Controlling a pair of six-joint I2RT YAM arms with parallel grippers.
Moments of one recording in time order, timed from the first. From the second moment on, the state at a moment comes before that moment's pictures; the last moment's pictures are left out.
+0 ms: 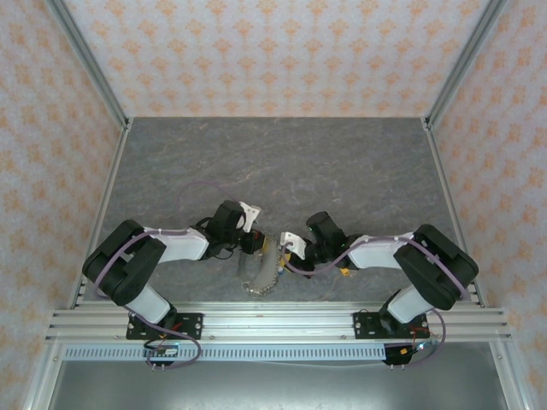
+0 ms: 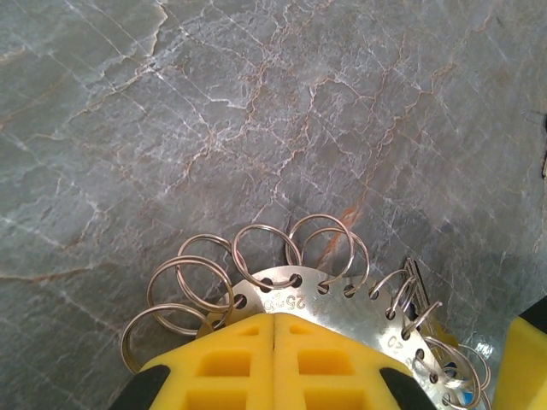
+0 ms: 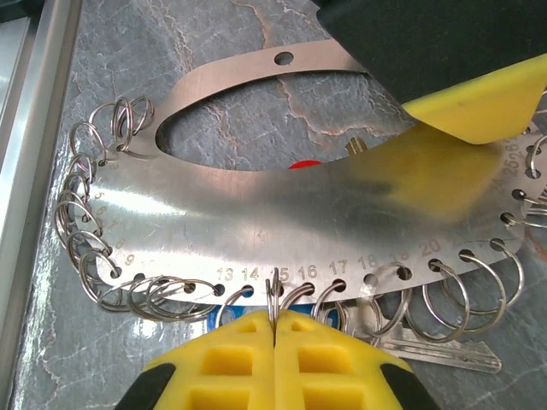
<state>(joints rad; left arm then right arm) -0.56 1.57 0.56 0.17 0.36 -0.33 0.74 1.52 0.50 0.16 -0.62 -0.41</state>
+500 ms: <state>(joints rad) -0.54 1.15 0.61 0.07 0.31 -0.30 0.71 1.34 0.43 0.54 -0.71 -0.07</state>
